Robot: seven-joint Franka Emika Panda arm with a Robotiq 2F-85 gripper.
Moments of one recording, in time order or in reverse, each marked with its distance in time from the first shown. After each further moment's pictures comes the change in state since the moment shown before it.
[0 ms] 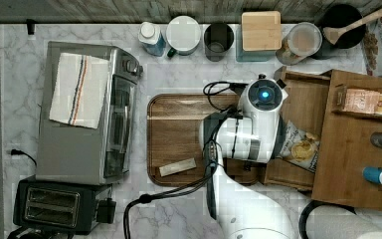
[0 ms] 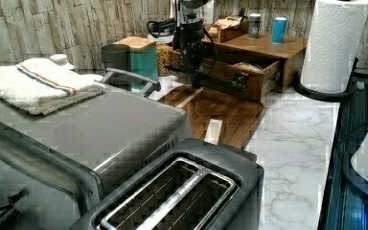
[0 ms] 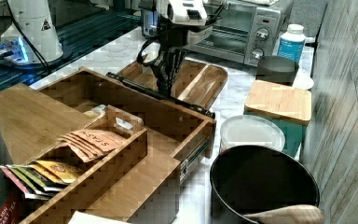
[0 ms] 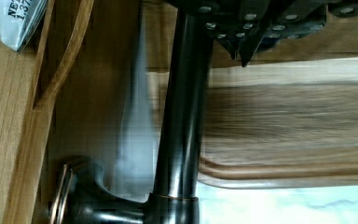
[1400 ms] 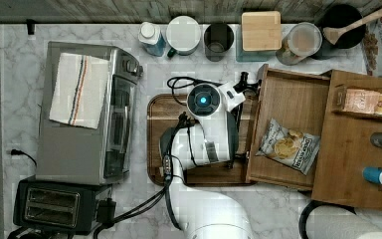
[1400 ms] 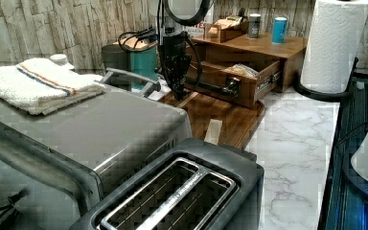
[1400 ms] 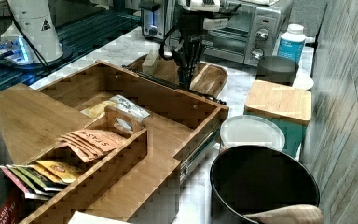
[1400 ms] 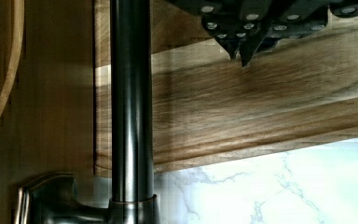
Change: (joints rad) arm 0.191 -0.009 0.012 -0.064 -0.143 0.109 0.468
